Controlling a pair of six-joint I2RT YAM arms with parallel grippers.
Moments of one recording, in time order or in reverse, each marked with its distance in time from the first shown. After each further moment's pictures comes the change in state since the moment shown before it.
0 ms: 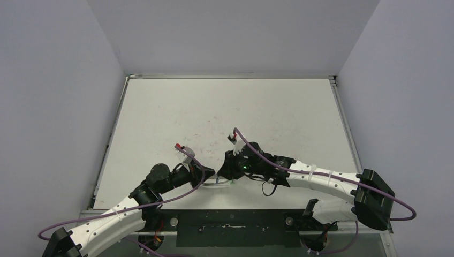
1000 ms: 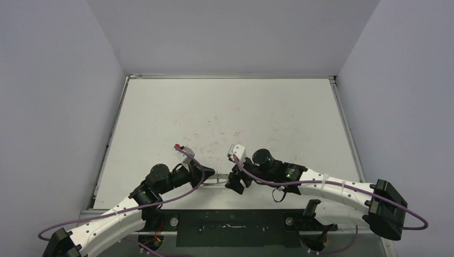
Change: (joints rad) left arm 0.000 -0.005 -0.004 0.001 -0.006 0.001; right arm 0.000 -0.157 -0.119 0.011 -0.109 -0.549
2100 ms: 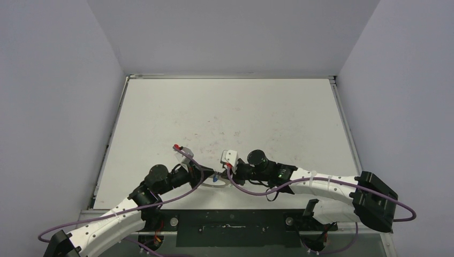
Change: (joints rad) left arm 0.004 -0.024 -0.007 -0.004 0.004 0.006; right arm 0.008 0.126 -0.050 0.234 -0.027 -0.258
